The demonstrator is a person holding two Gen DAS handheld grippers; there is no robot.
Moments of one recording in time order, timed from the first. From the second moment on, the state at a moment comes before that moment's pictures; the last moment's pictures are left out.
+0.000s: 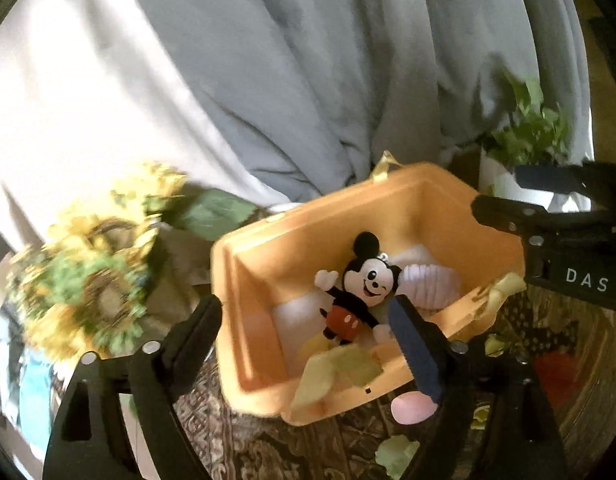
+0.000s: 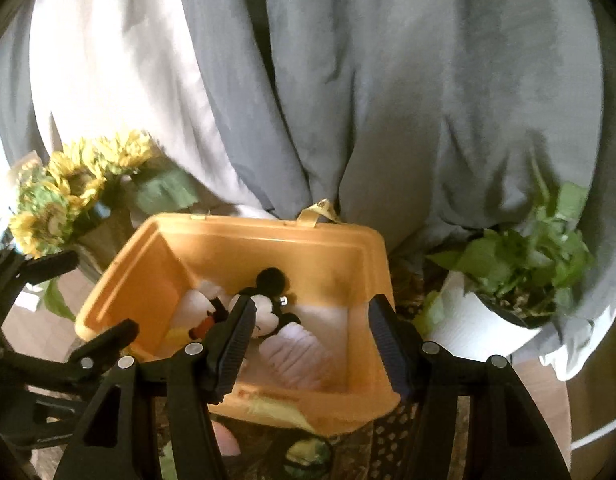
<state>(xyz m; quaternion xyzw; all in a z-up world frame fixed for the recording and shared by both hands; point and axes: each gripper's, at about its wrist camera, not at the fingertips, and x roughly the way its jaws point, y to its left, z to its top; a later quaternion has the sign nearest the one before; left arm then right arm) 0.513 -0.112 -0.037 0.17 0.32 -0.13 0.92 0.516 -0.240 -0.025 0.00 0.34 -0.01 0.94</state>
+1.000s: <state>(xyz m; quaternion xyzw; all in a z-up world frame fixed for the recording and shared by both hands) 0.324 -0.050 -0.047 0.07 0.26 0.02 0.96 0.336 -0.222 -0.027 0.00 0.21 -0.08 0.97</state>
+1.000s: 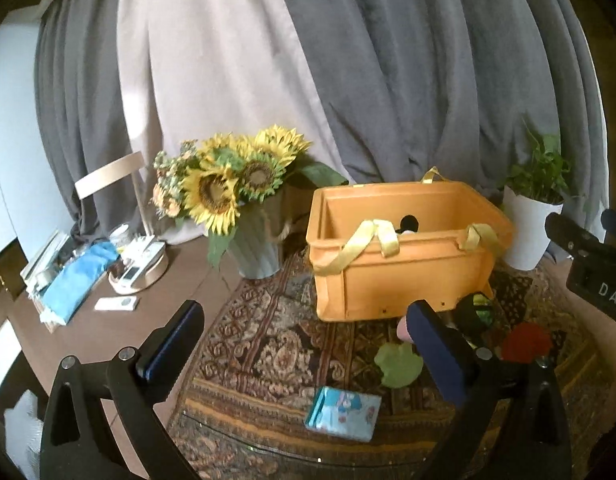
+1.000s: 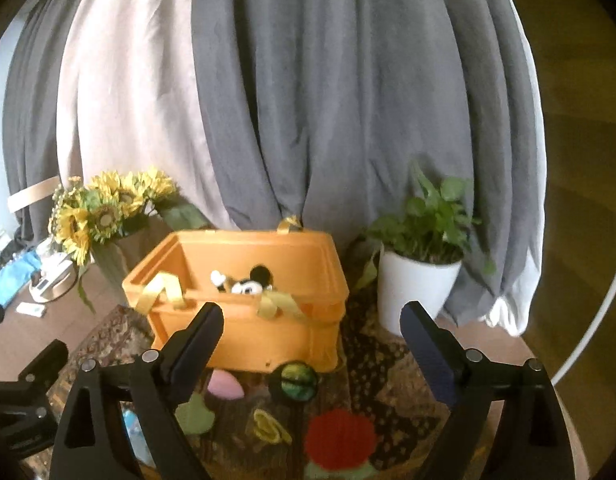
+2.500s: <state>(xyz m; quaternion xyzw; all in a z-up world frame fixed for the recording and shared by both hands) 0.354 -0.062 -0.199 0.07 0.40 0.02 0.91 0.358 -0.246 -0.180 0.03 0.38 -0.12 0.92</state>
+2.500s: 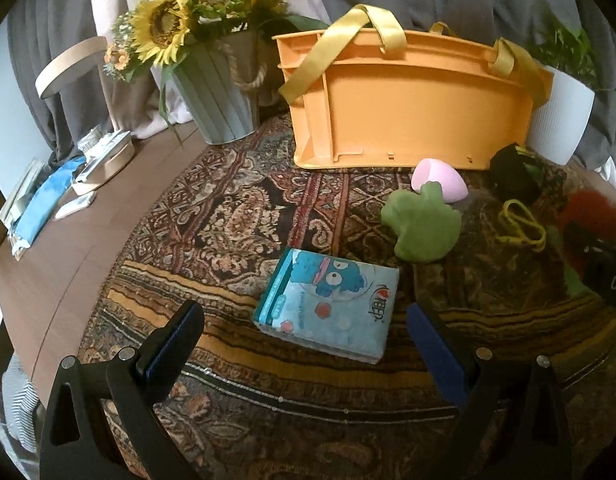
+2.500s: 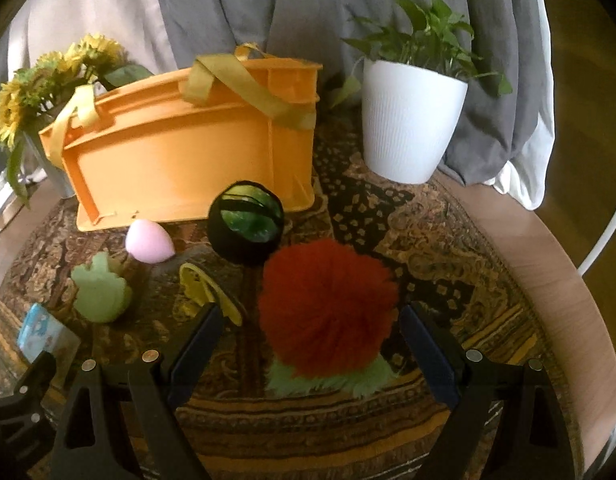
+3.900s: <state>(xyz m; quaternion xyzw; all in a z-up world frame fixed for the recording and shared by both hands) 0.351 -0.065 -0.164 0.05 0.39 -0.03 0.92 0.358 -0.243 -0.159 0.05 0.37 -0.08 0.92</state>
